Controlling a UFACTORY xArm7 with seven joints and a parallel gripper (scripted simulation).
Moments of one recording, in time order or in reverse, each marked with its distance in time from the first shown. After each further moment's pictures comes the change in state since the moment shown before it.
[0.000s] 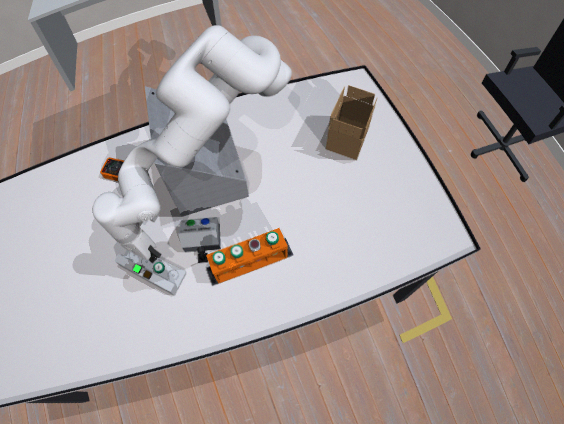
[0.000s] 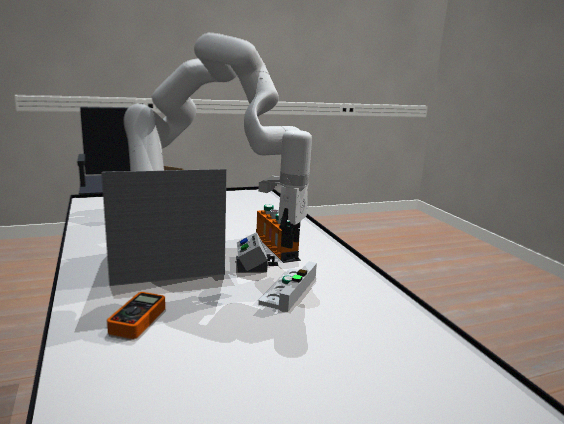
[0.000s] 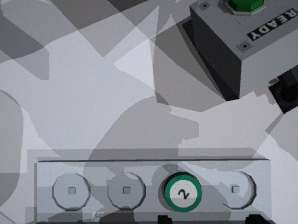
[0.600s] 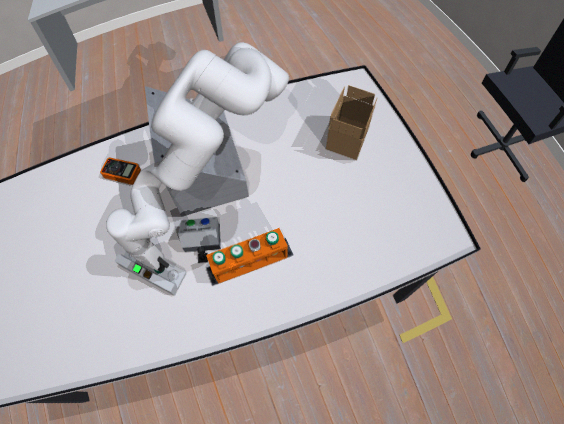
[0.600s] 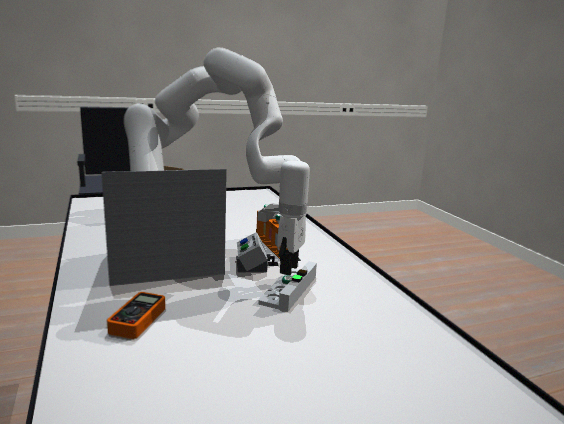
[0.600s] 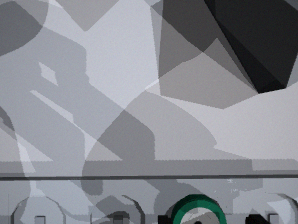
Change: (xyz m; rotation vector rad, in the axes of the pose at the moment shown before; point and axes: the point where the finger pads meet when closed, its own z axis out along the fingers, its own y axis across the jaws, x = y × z) arm -0.001 0.000 0.079 0.000 -0.002 0.000
